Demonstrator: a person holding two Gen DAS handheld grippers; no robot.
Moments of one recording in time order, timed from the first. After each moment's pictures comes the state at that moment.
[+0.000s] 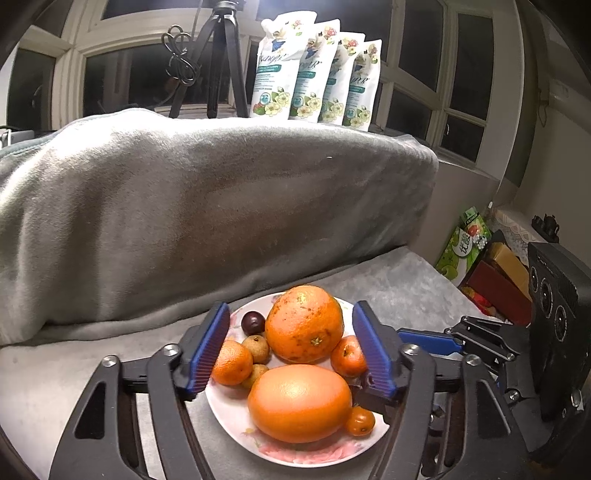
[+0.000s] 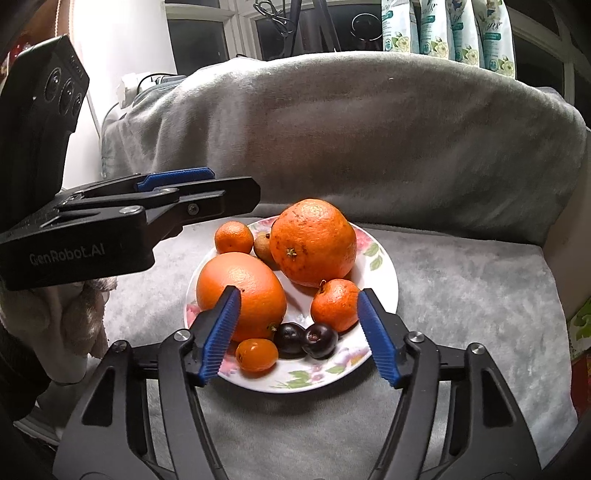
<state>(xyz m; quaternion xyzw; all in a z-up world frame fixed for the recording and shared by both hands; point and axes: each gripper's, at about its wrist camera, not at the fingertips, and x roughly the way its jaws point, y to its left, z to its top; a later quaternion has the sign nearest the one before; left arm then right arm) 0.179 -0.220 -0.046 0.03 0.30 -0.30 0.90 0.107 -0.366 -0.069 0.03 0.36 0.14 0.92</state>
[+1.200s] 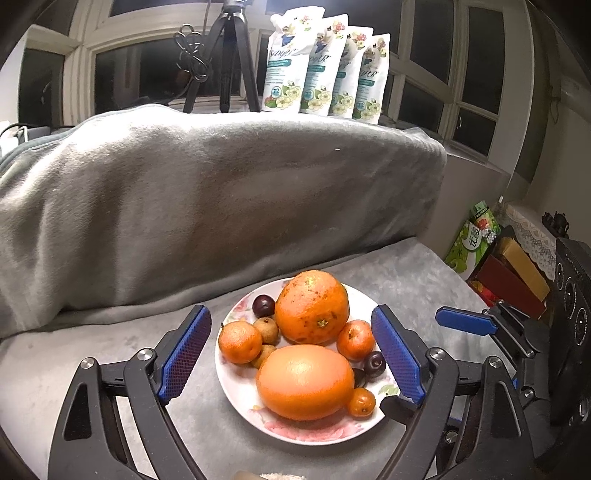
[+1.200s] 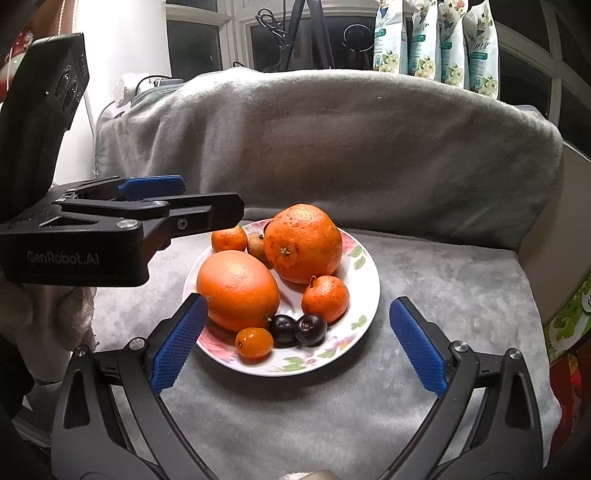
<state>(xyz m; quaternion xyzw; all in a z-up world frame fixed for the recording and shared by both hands) 0.168 -0.217 -0.040 0.04 0.32 -0.27 0.91 0.090 -0.362 -0.051 0.00 0.34 0.11 0.93</state>
